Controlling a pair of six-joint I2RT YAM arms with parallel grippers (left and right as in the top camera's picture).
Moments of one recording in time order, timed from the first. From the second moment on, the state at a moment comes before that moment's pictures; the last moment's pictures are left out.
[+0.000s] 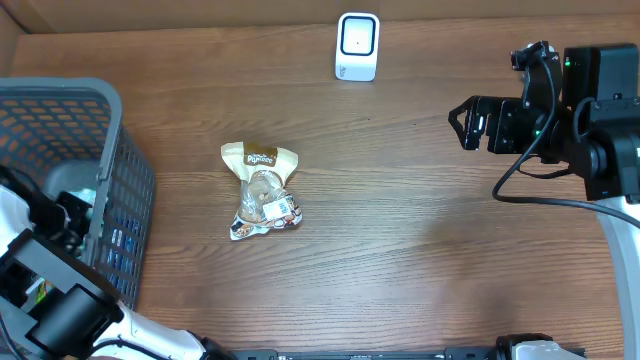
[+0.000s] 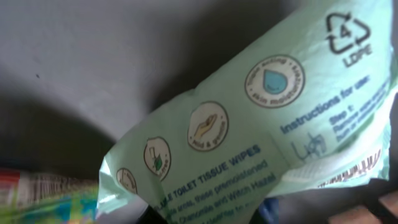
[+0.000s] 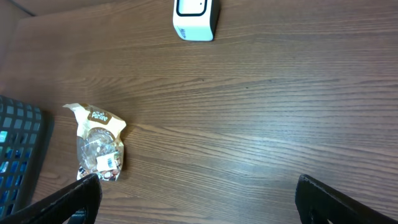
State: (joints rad) left arm 0.85 1.92 1.43 -1.06 0.14 -0.26; right arm 0.08 1.36 1.61 -1.14 -0.33 0.15
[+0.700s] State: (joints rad) left arm 0.27 1.75 2.46 -1.68 0.33 -0.18; right arm 0.08 1.36 1.61 -1.14 -0.33 0.15
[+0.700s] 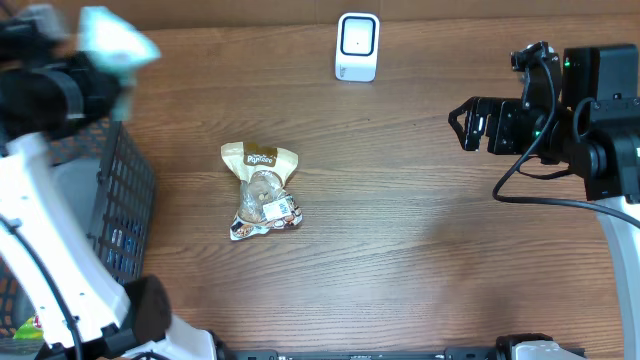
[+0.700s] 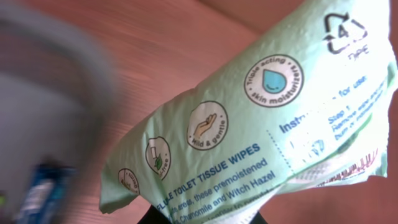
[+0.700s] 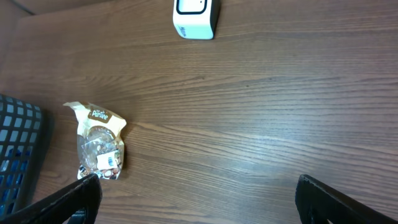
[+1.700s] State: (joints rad) left arm -0.33 1.93 1.80 -1.44 0.07 -0.49; right arm 0.08 1.43 1.62 -1.24 -0.33 0.15
